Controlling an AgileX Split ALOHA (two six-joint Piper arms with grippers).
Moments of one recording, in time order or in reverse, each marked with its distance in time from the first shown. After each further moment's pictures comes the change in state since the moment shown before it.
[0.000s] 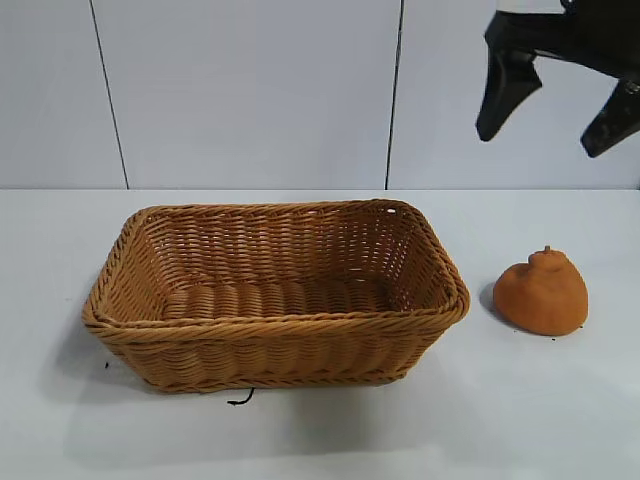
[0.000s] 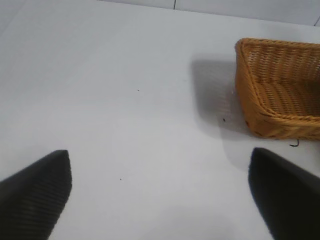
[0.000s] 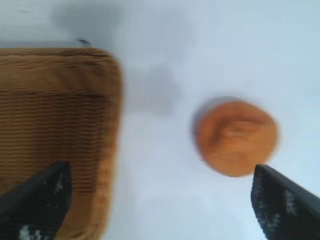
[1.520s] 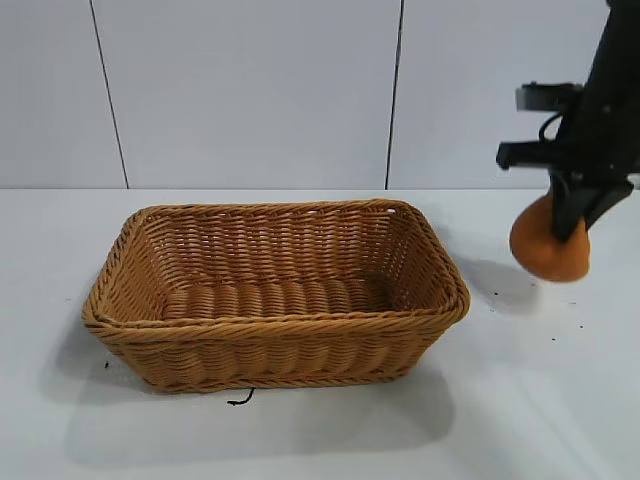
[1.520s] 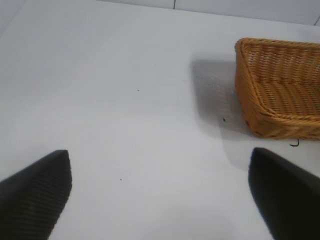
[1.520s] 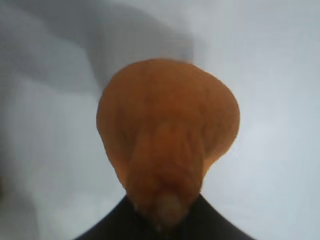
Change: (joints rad) left arm 0.000 0.000 0.000 0.000 0.000 0.003; right arm -0.074 0.293 -0.293 -0.051 0.242 -0.018
